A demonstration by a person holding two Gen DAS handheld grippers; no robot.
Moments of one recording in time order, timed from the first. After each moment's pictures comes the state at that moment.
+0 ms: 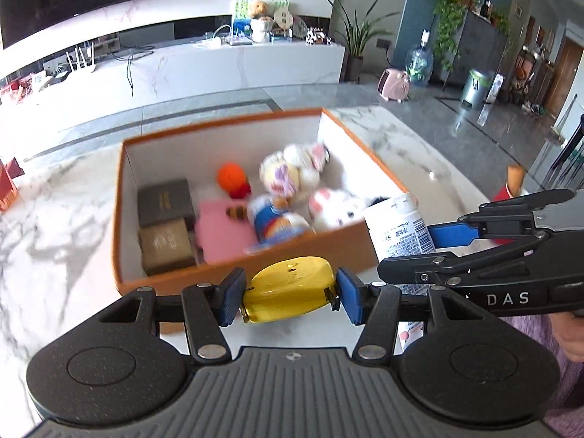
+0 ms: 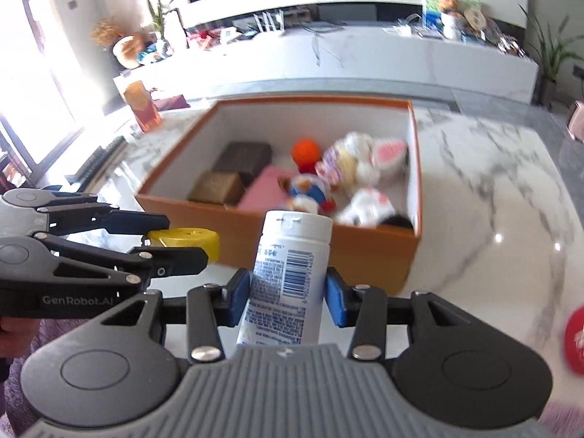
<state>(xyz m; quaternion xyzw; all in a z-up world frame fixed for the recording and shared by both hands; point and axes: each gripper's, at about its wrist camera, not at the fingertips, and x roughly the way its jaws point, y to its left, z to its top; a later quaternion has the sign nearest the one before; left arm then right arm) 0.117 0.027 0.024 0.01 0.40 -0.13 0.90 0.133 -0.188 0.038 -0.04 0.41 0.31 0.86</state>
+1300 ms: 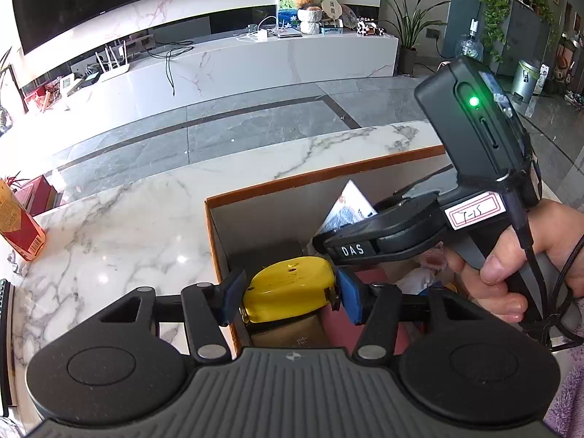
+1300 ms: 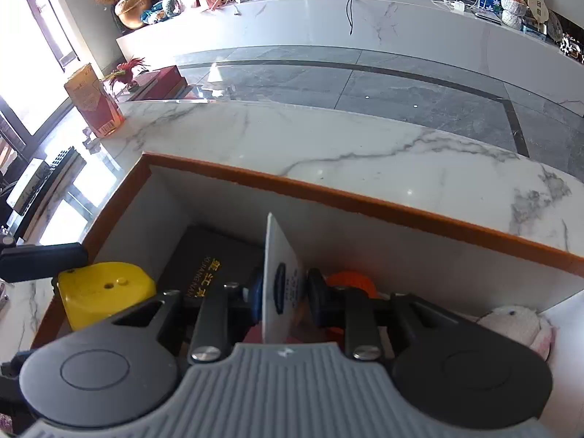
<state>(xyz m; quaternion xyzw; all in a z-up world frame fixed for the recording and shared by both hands) 0.245 0.095 0.003 0.05 0.42 -0.07 0.90 0.362 -0.011 -0.038 -0.08 0.46 0.33 0.82</state>
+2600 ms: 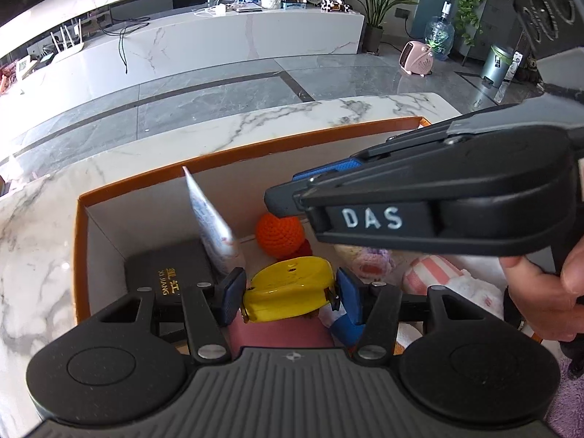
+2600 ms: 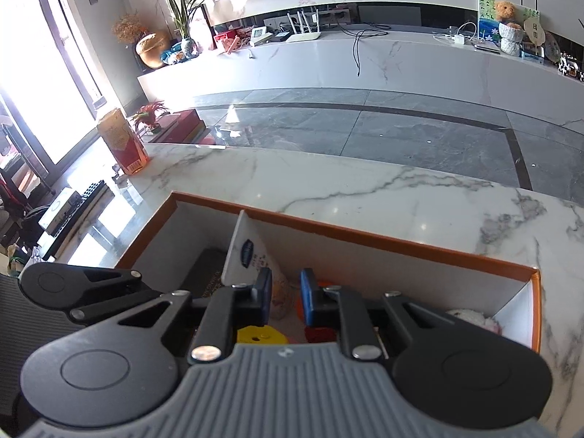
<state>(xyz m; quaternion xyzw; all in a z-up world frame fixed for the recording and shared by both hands) 0.276 0.048 -0.031 0.02 0.46 -0.13 0.88 0.347 -0.065 0.002 -0.04 0.40 0.36 0.84</state>
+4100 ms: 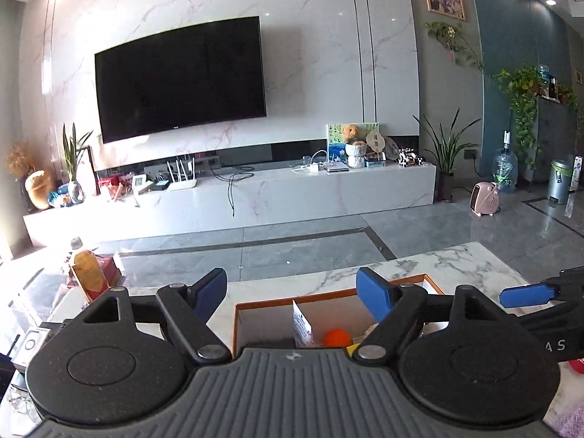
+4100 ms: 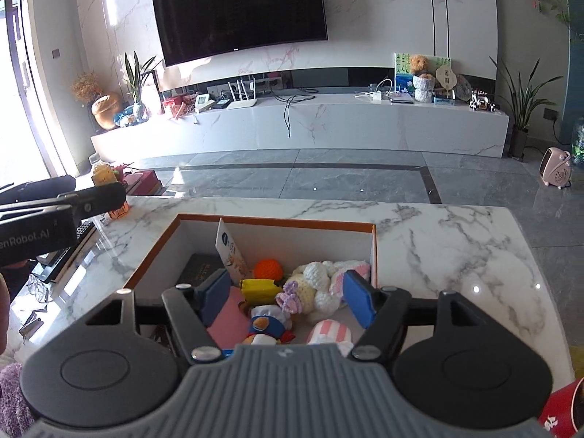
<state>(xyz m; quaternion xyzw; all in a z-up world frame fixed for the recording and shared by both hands) 0.141 0.025 0.096 0.04 0.20 0.03 0.98 0.187 -0.181 0.089 -0.02 0.31 0.26 0.92</state>
